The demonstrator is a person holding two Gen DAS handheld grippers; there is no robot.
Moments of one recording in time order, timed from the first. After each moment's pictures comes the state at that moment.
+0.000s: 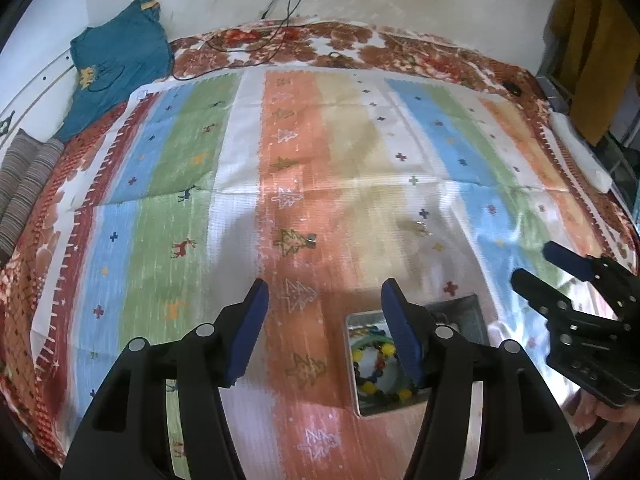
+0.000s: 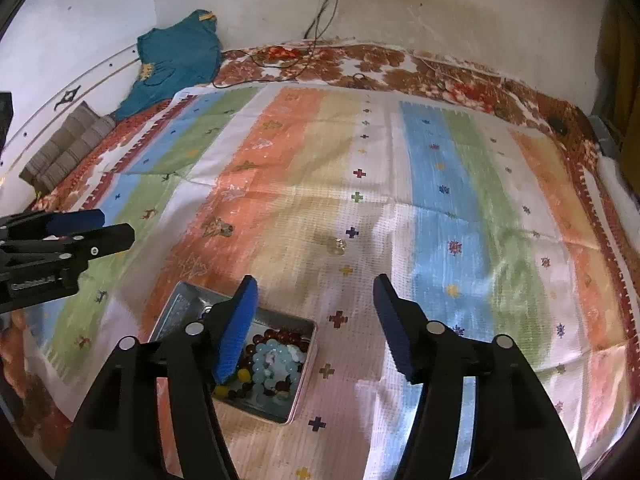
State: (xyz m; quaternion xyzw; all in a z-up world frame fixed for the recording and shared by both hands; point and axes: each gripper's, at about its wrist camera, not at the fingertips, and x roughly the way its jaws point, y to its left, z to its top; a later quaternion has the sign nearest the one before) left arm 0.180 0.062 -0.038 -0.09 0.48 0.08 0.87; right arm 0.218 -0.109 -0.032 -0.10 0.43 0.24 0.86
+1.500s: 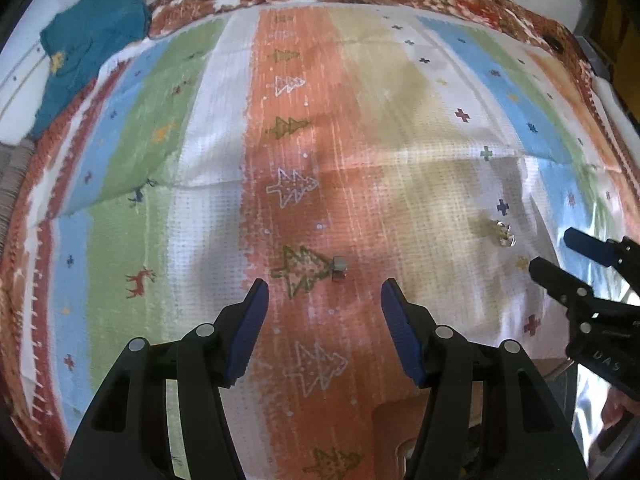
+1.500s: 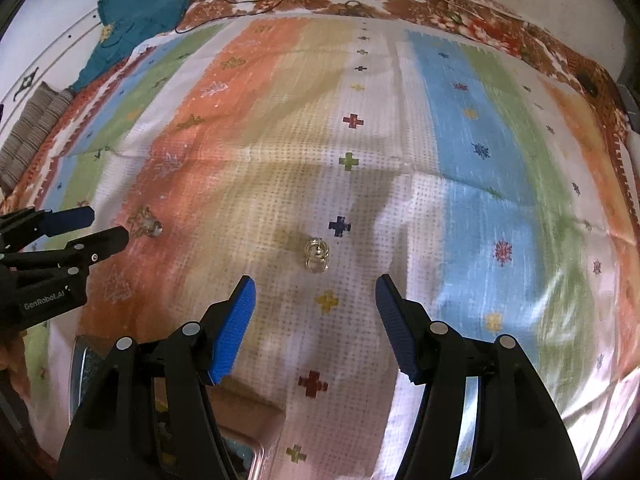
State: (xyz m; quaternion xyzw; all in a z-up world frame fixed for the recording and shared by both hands) left arm 0.279 0.090 -0.128 -0.08 0.56 0.09 0.82; right arm 0.317 -0.071 -0.120 -0.12 0.53 0.22 0.81
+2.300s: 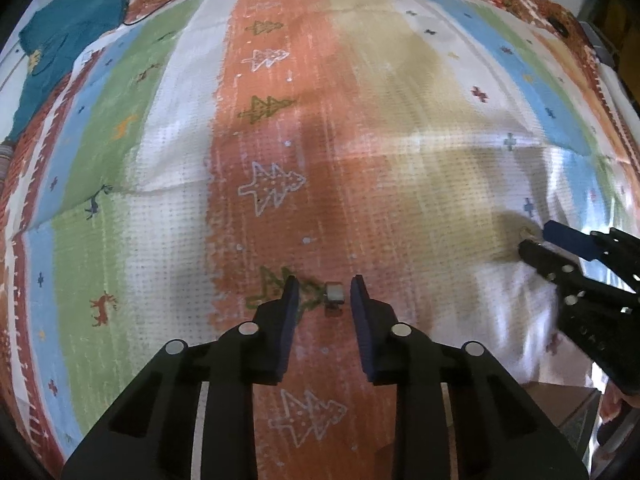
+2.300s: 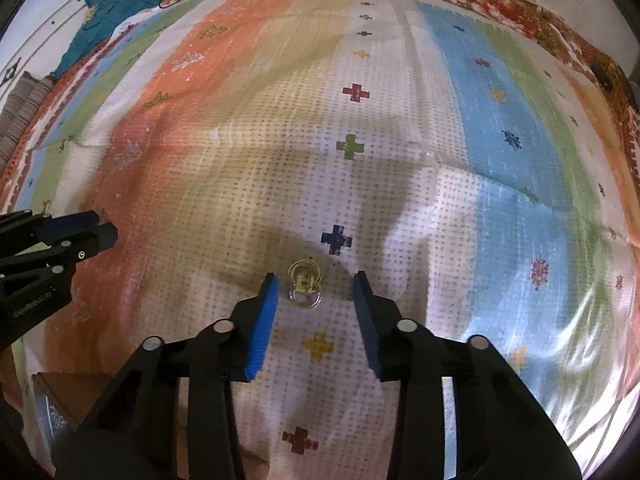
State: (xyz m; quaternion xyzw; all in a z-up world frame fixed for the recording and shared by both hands) left arm 0.310 0.091 -0.165 -0.06 0.59 0.08 0.80; right arm 0.349 -0.059 -0.157 -0.14 0.56 0.21 0.79
